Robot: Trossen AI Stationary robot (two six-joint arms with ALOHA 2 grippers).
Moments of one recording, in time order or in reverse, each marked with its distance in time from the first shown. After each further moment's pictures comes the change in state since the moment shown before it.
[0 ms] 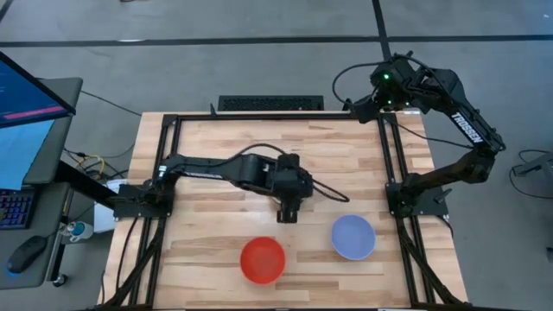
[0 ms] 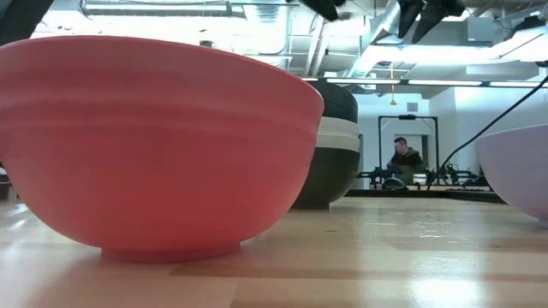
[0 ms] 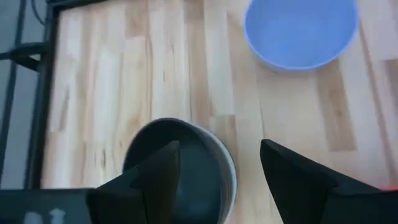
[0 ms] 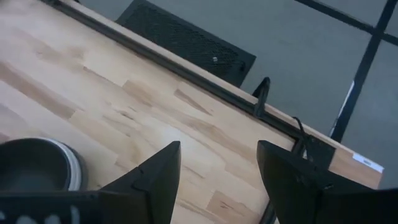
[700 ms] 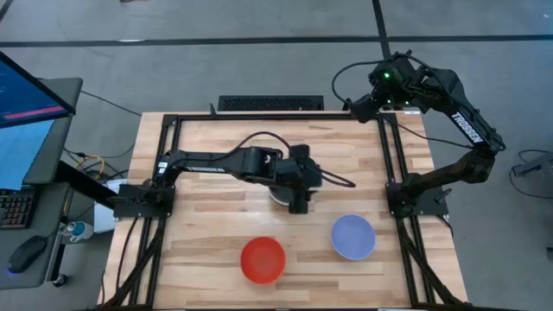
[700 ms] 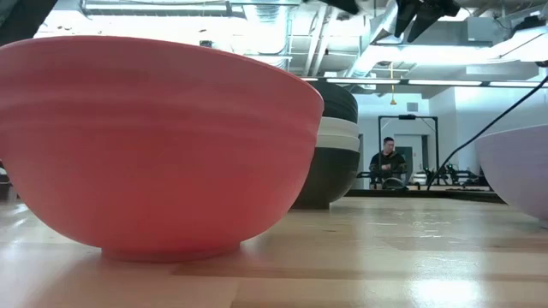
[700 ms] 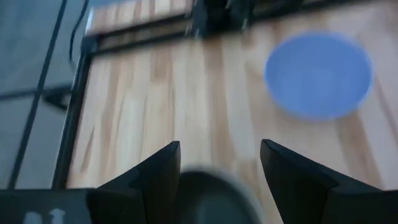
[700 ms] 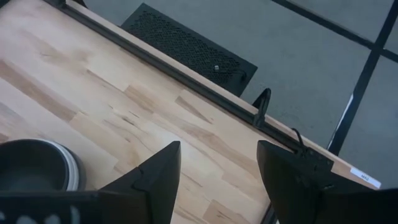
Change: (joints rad) left arm 0.048 -0.019 -0.038 0.204 0.014 0.098; right arm -0.001 0.000 0.000 0.037 -0.005 -0.059
